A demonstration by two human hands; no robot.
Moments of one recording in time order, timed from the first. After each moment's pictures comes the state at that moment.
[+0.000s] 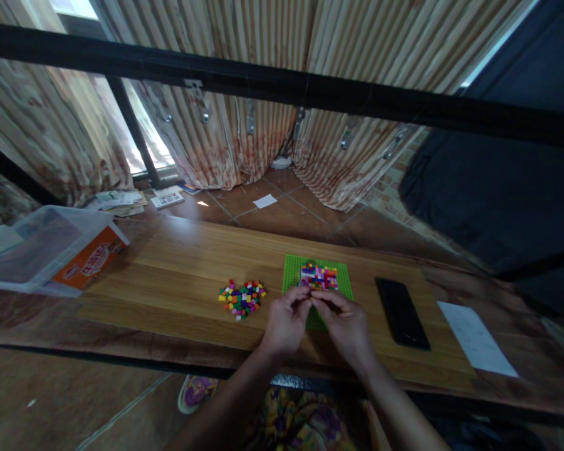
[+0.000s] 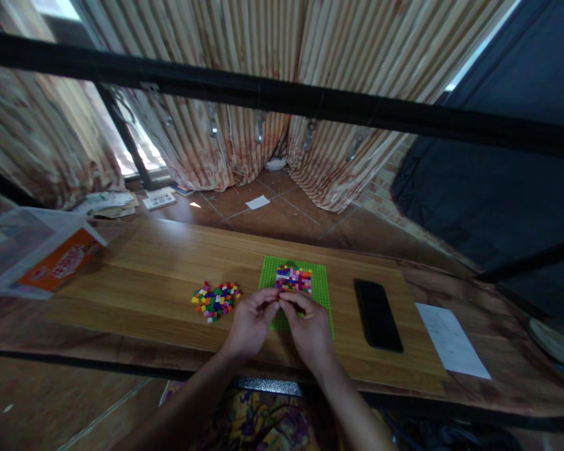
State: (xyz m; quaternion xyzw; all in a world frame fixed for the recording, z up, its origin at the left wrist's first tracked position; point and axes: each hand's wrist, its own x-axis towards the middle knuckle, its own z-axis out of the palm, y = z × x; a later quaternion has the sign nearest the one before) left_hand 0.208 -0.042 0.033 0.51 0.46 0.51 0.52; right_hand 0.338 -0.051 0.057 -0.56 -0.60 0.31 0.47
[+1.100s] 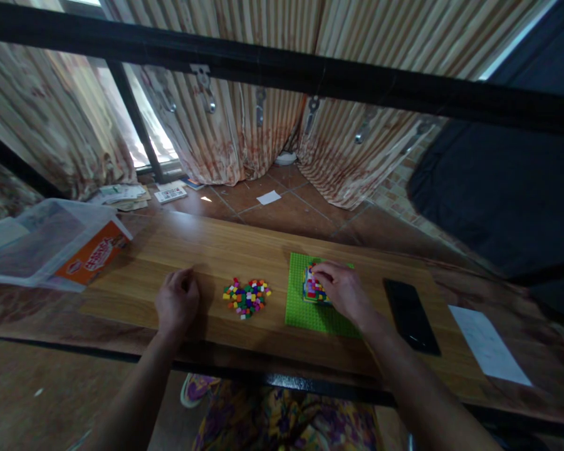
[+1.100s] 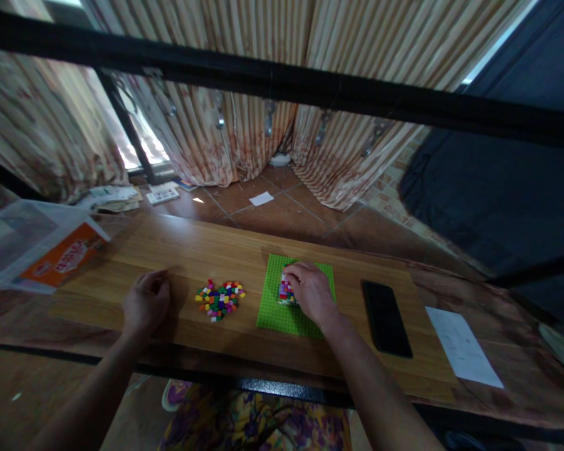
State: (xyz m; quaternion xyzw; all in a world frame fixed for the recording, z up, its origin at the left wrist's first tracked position) left_hand -0.003 -0.015 0.012 0.51 0.80 0.33 0.05; right_hand 0.349 0.023 0.063 -0.52 -0.79 0.14 0.31
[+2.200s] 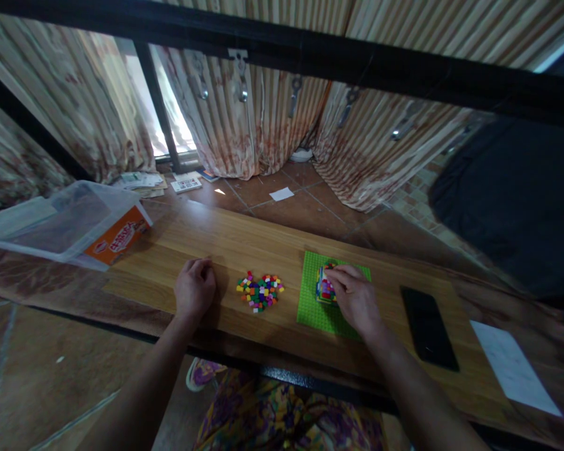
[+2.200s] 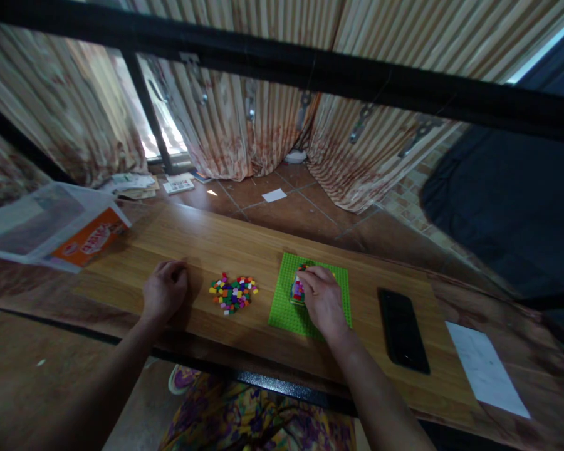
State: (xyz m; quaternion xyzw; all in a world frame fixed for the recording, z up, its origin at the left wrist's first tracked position) left_hand 0.003 -0.016 0.011 0.53 0.78 0.33 0.05; right_hand 0.345 0.011 0.042 -0.54 -0.77 0.10 0.34
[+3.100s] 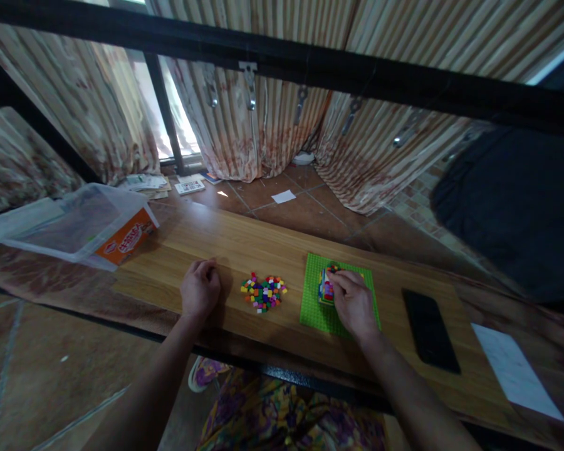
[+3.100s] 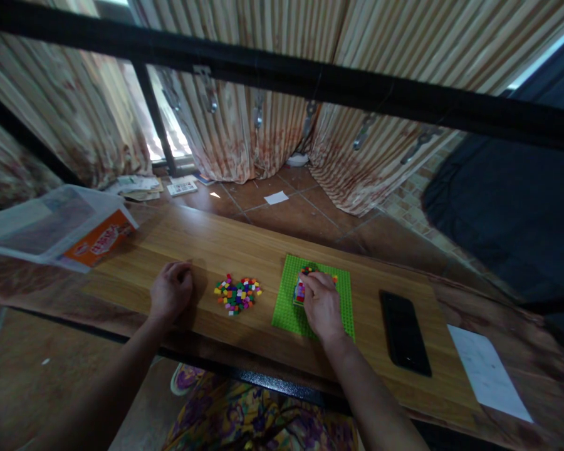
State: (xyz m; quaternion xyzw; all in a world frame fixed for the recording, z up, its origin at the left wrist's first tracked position) left_hand 0.000 -0.017 0.005 0.53 0.78 0.34 0.05; right_hand 0.336 0.006 0.031 -0.54 -0.75 0.09 0.37
